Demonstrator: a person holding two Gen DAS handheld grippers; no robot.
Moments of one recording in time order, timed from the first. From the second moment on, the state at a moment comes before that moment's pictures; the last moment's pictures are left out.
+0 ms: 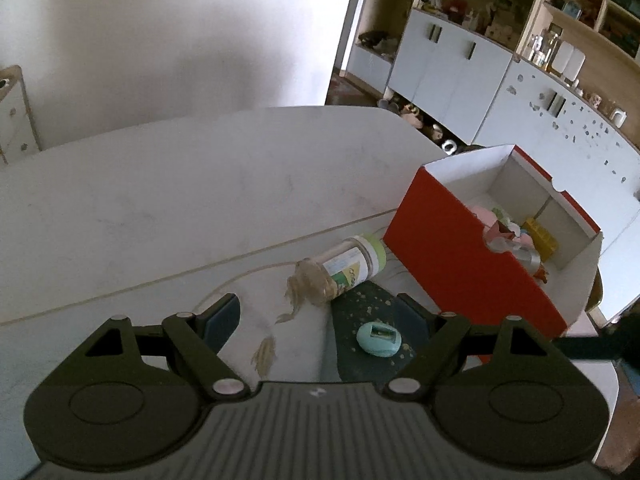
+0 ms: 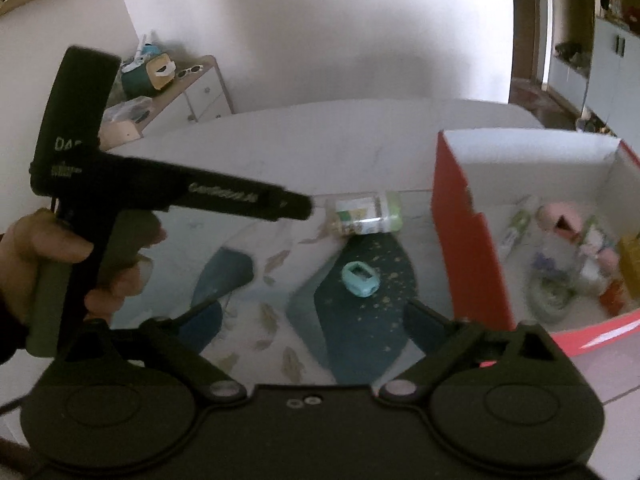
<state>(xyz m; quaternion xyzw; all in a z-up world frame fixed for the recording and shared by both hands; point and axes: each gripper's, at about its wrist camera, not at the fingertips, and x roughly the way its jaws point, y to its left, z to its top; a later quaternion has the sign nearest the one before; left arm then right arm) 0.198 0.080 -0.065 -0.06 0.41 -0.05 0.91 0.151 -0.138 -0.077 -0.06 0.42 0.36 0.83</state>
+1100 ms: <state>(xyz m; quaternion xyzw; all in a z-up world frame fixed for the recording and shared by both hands) 0.298 0.055 -0.153 0.04 0.42 -0.16 0.89 0.206 -0.086 -0.157 -0.15 0.44 0.33 0.82</state>
